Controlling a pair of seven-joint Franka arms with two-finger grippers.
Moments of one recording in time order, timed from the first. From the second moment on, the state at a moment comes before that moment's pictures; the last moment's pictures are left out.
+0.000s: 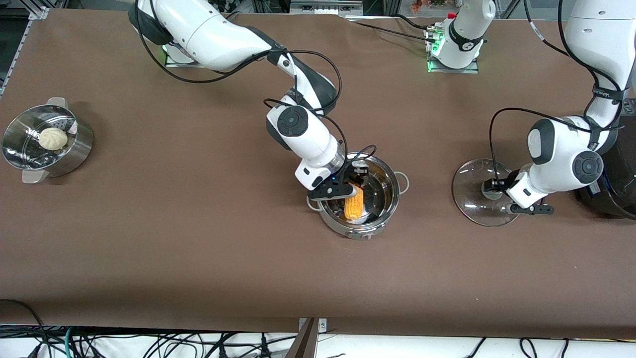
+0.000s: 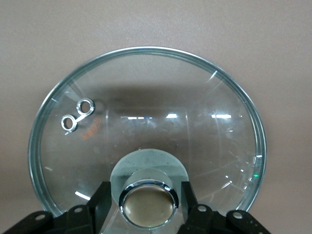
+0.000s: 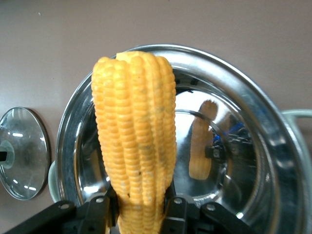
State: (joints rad) left arm 0.22 0.48 -0.11 -1.97 0.03 2.28 0.10; right arm 0.57 0.97 0.33 -1.08 -0.02 2.46 0.75
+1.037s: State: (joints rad) left arm 0.22 -0.01 -0.12 -1.88 0.03 1.89 0.04; right arm 0.39 0.77 0.31 -0.99 -0.10 1.90 0.59
